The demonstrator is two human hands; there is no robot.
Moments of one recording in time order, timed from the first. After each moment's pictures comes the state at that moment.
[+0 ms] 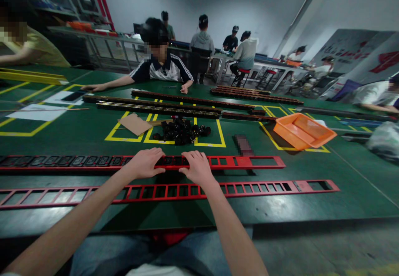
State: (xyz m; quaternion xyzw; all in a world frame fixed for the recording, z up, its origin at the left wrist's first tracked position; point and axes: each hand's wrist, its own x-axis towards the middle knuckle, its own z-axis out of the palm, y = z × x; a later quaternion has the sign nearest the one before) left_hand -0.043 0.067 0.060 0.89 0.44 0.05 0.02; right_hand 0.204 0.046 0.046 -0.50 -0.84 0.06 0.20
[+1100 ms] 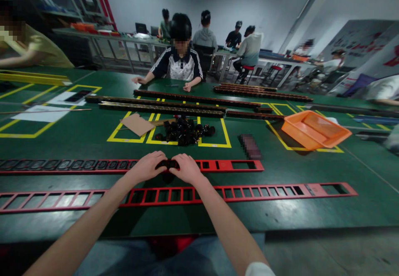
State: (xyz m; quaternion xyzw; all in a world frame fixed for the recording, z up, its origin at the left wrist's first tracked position) left_hand -0.053 0.076 0.015 0.88 0.46 0.11 0.09; right_hand 0.158 0.077 0.003 -0.45 -0.86 0.16 0.18
